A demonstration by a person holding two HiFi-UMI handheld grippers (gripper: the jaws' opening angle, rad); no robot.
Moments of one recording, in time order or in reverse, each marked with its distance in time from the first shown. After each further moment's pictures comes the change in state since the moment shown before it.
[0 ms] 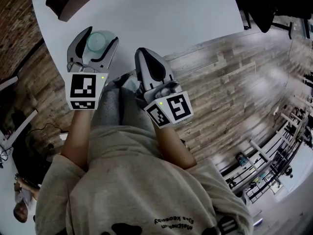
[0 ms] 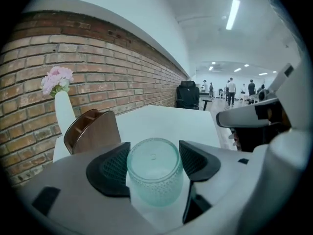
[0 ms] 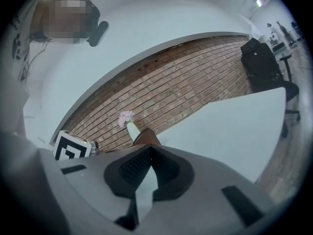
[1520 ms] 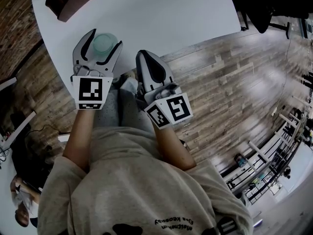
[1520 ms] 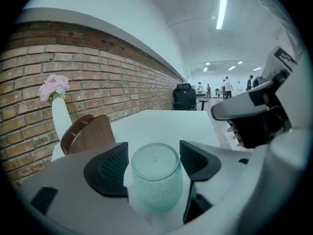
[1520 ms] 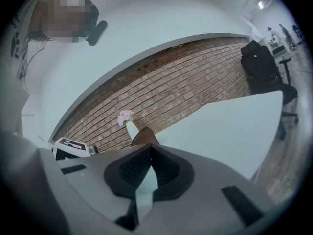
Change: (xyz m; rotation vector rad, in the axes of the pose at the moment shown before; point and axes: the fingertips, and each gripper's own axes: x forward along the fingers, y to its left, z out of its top) left arm 0.003 -0.021 -0.004 0.074 -0.069 -0.003; right arm -0.011 -0.005 -0.001 -0.014 0.008 -0.013
